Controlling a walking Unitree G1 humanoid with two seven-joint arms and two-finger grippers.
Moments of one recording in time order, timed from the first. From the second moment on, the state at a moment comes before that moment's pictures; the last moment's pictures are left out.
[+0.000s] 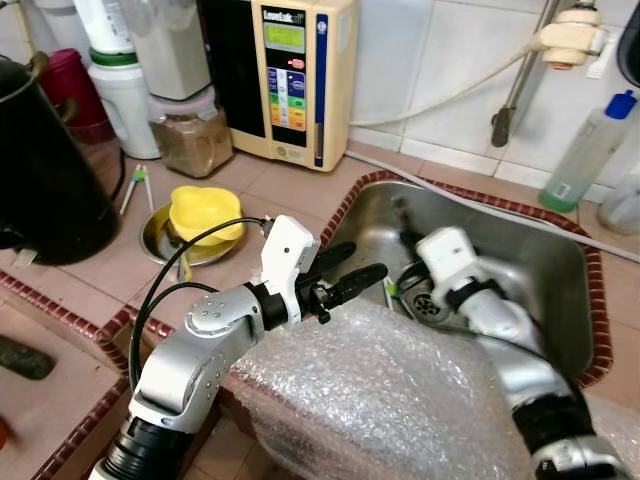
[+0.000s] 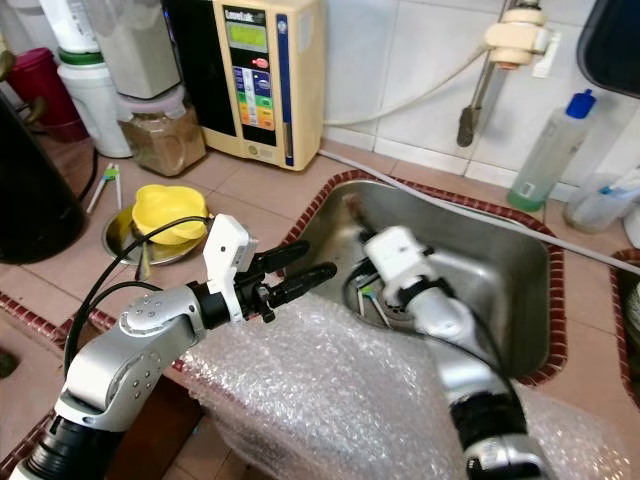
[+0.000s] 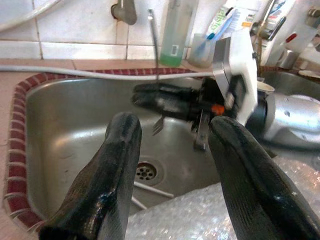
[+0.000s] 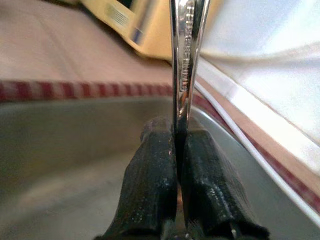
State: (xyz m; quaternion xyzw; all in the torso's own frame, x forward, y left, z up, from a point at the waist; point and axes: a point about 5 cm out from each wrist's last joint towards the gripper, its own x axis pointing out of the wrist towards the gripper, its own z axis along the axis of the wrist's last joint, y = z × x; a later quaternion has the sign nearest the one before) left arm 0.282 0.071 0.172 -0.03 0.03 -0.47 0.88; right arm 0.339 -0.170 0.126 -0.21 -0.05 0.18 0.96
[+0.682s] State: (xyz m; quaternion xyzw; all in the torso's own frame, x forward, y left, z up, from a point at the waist) left arm 0.286 0.077 0.144 -0.02 0.07 -0.45 0.89; right arm 0.341 -0.187 0.087 -0.20 0.03 0.13 0.97
